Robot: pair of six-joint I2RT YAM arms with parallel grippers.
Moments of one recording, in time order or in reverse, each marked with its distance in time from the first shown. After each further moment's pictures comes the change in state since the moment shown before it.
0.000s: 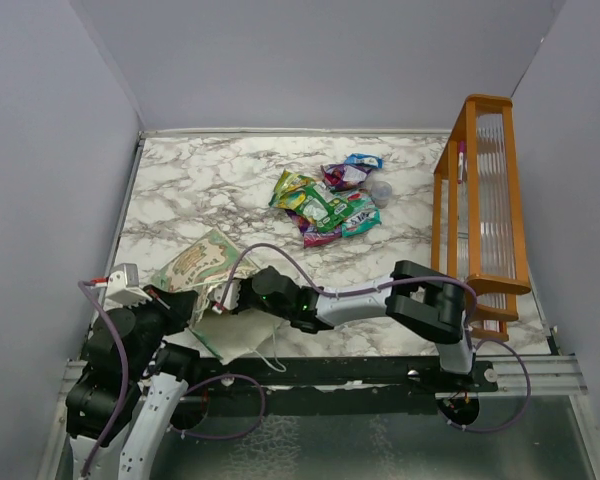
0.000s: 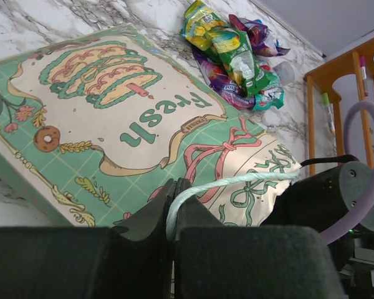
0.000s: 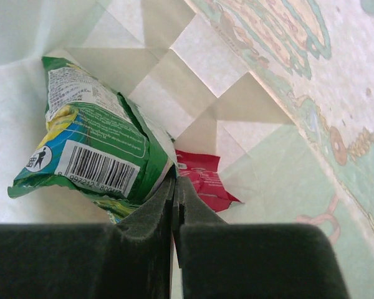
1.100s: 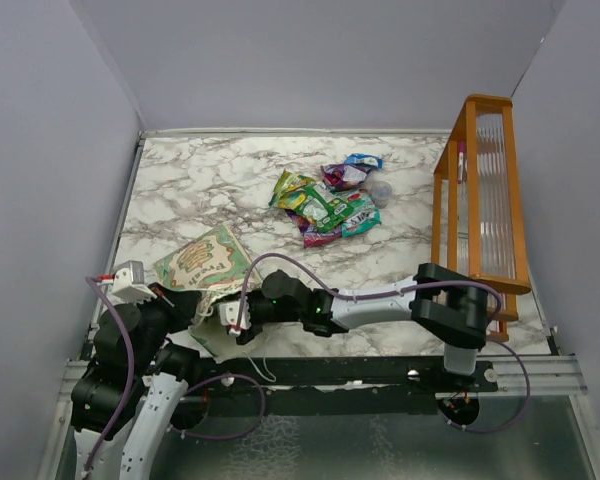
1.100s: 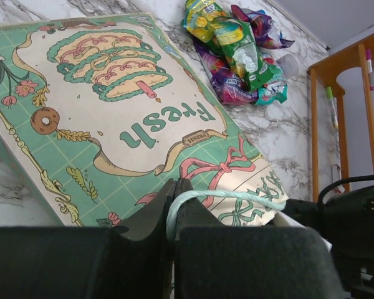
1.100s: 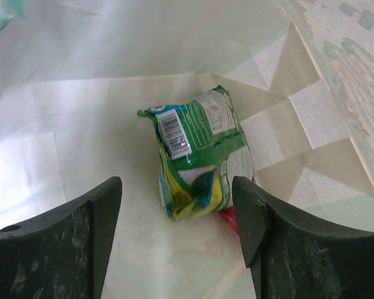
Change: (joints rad) left arm 0.000 0.003 -0.044 0.023 0.012 0.000; right arm 0.009 -0.174 -0.127 -0.124 -0.314 -0.029
